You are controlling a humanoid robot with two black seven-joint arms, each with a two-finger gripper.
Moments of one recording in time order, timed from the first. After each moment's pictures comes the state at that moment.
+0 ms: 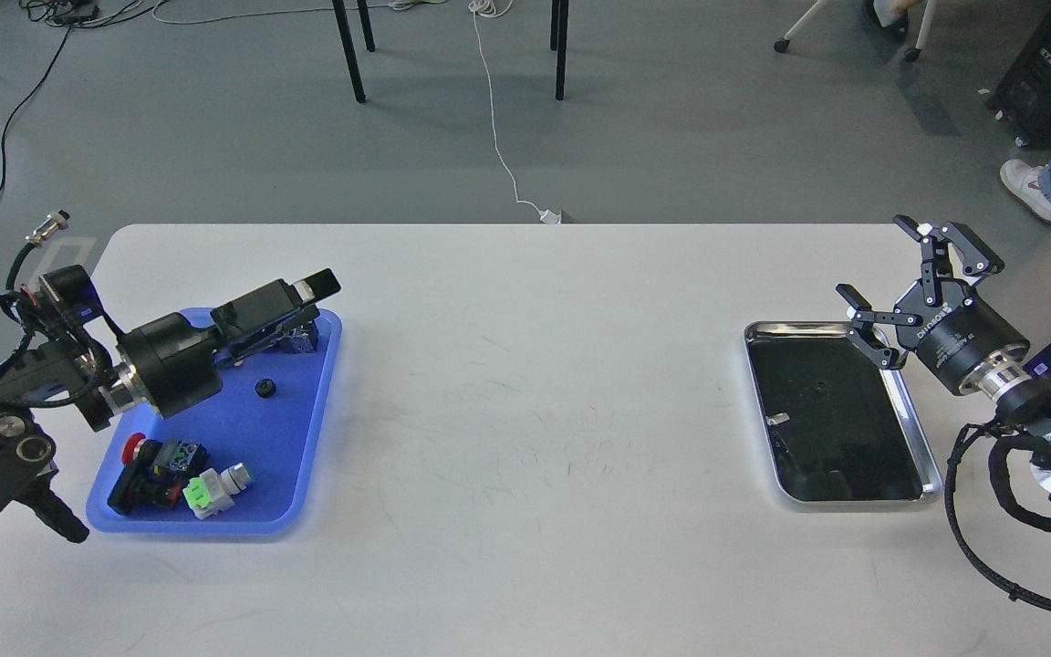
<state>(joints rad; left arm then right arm) -0.32 0.67 -1.04 -1.31 1.54 -0.47 -0.49 0.62 -0.67 0.31 0.86 0.14 0.49 0.49</state>
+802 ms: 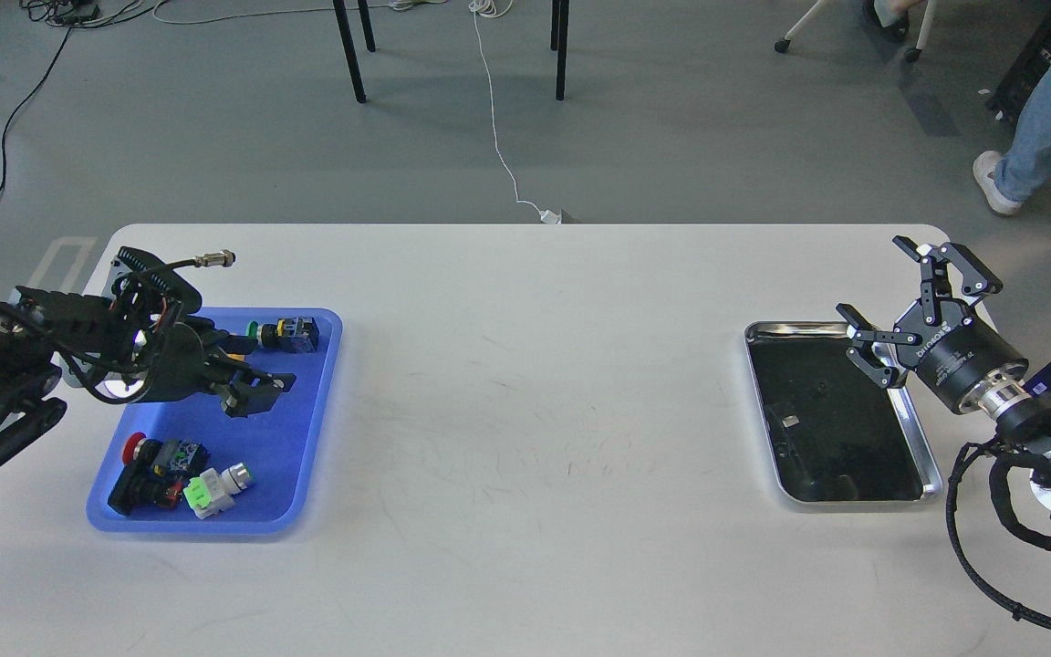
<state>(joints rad) -0.74 0.72 -0.47 -1.03 2.18 -0.37 -0.49 0.59 -0.67 0.31 0.86 0.14 0.49 0.49</state>
